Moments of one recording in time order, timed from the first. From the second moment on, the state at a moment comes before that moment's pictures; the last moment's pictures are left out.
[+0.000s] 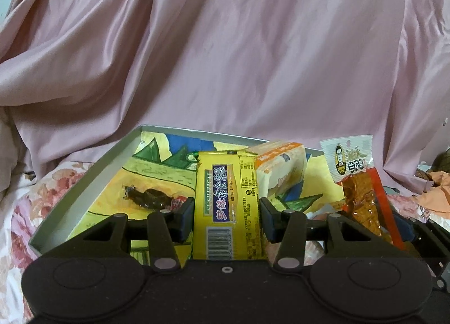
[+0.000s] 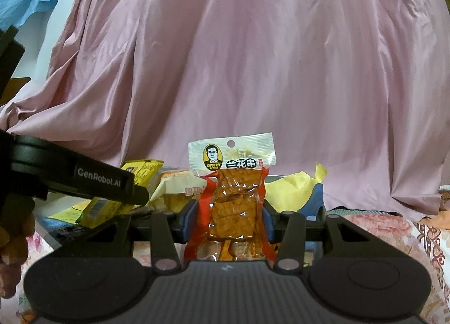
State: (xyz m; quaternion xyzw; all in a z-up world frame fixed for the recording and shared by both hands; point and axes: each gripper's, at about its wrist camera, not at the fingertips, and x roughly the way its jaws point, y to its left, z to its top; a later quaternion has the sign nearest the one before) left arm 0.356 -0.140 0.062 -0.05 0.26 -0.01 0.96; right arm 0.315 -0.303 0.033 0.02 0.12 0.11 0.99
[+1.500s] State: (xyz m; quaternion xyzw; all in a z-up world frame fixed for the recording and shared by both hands) left arm 0.268 -0.080 0.082 -0.07 0.19 0.08 0.98; right arm 0.267 -0.302 0.052 0.04 0.07 0.10 0.99
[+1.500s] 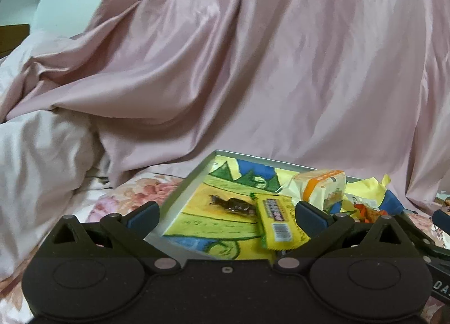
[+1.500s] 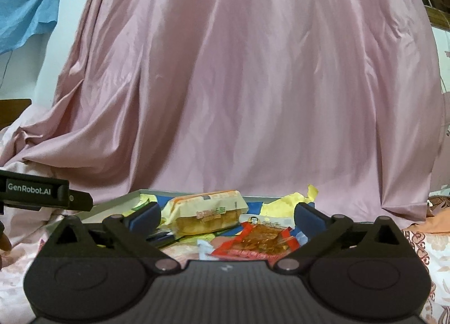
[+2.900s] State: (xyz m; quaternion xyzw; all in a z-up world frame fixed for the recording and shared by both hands) left arm 0.098 0.008 0.010 -0.06 0.25 0.08 0.96; right arm 0.112 -0.197 0.020 -0.08 0.22 0.25 0.94
